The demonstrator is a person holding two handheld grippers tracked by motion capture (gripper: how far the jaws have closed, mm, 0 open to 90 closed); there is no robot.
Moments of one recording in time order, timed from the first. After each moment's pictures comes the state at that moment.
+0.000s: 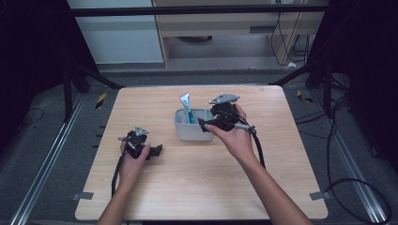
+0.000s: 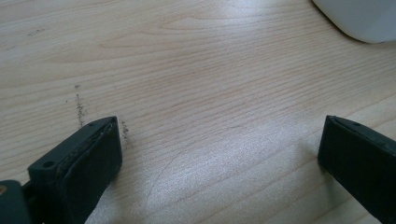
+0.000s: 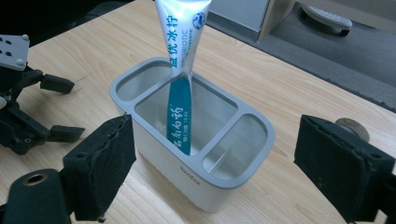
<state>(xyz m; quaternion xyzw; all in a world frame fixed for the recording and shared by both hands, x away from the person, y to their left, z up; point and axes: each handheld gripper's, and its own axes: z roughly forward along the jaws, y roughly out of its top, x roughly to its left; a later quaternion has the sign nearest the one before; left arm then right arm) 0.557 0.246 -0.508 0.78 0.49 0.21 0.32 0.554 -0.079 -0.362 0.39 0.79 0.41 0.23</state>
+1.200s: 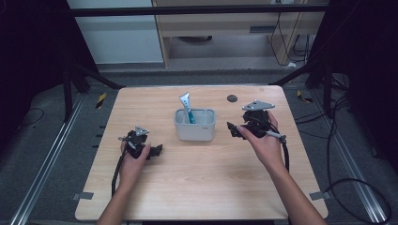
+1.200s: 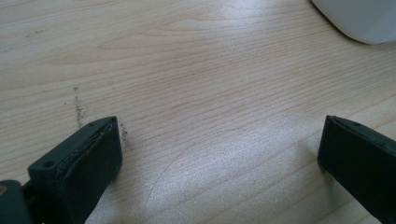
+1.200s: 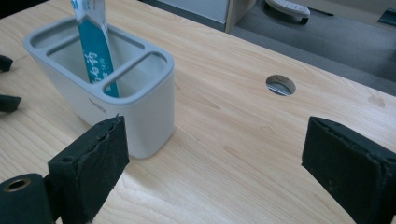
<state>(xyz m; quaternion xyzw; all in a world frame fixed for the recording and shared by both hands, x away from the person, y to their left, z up) 0.558 0.246 -0.508 0.78 0.49 0.21 0.32 0.540 -0.166 -0.382 0.43 0.77 0.40 0.26</state>
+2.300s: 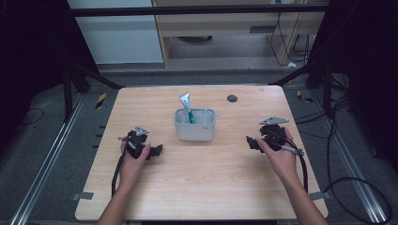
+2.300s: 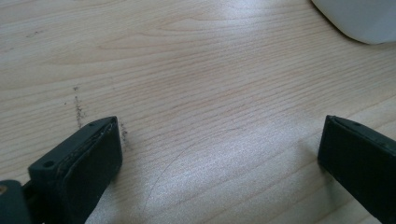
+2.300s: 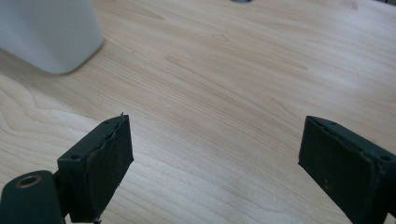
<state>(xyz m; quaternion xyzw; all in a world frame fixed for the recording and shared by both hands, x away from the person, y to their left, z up) 0.558 0.246 -0.508 0.79 0.48 0.21 0.32 0.536 -0.226 -0.448 0.49 0.77 0.33 0.25</state>
